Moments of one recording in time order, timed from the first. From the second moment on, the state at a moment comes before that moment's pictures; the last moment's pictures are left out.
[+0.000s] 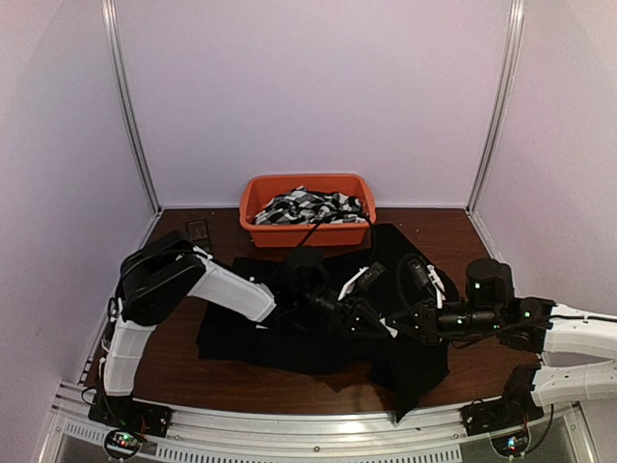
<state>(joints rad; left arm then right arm) -1.02 2.23 1.30 0.90 1.14 -0.57 0.82 0.84 0.44 -0.02 -0.38 0.52</state>
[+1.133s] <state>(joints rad) -1.03 2.25 1.29 0.84 0.99 -0.52 0.82 0.84 0.39 -0.01 -0.31 0.49</state>
